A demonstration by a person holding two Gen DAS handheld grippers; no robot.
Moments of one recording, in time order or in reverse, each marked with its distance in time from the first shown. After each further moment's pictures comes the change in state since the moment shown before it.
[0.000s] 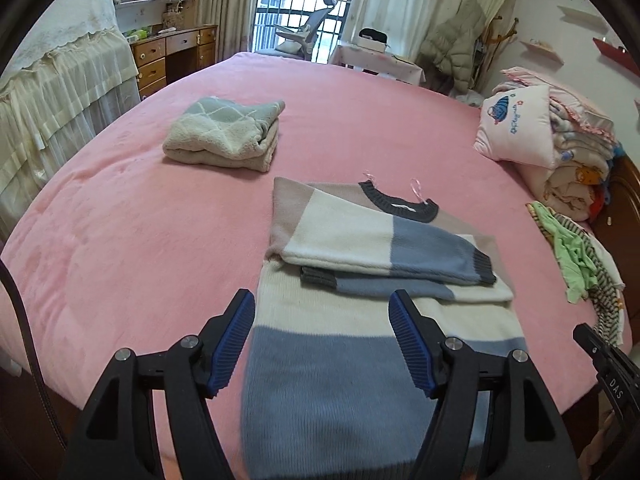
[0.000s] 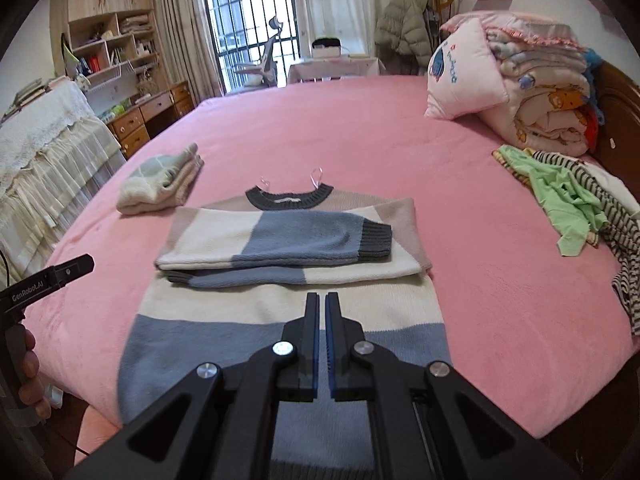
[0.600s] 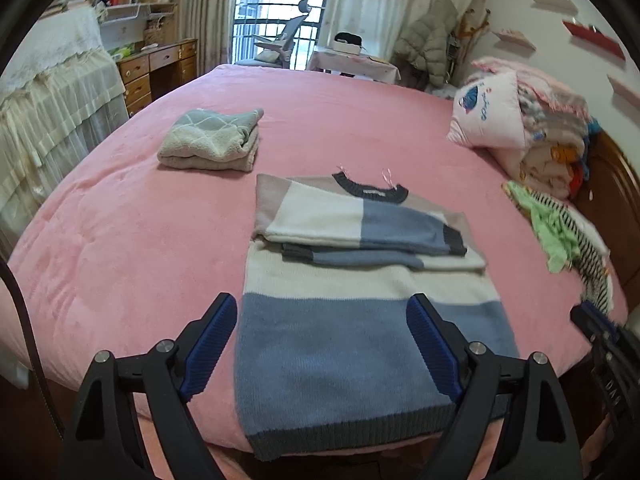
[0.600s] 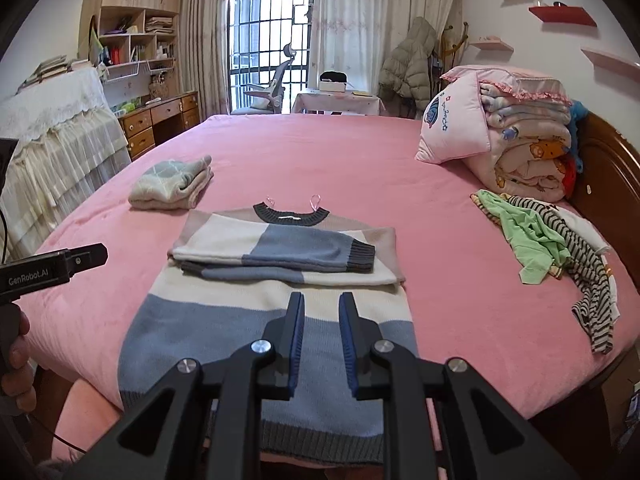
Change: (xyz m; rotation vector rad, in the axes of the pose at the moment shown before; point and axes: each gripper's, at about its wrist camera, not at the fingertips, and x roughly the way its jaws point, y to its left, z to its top) left arm -0.054 -0.024 -0.043 0.095 -0.022 -0.014; right arm -0.068 0.025 -0.034 -0.123 -0.103 -0.075
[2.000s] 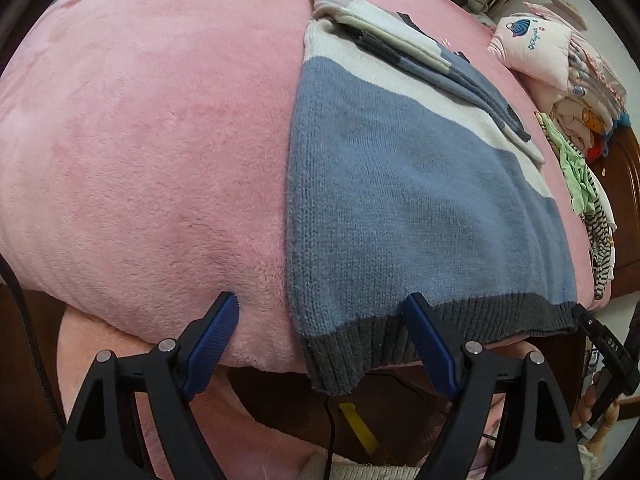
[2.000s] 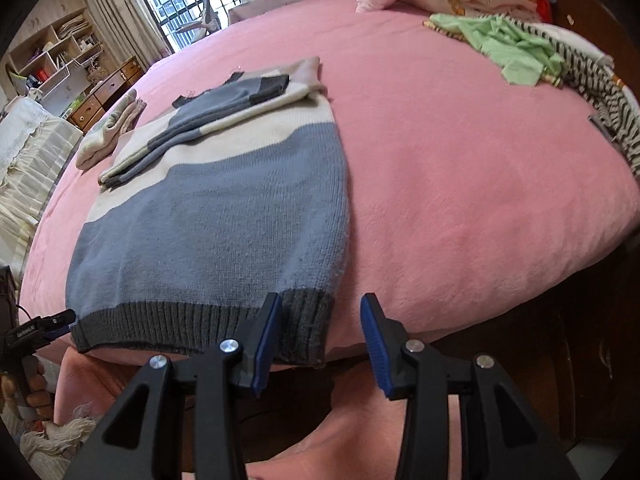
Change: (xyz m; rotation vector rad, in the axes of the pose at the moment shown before) left arm 0.125 0.103 -0.144 -0.172 0.411 -0.129; right arm 0.088 -0.117 -0.147 0.326 0.399 0.090
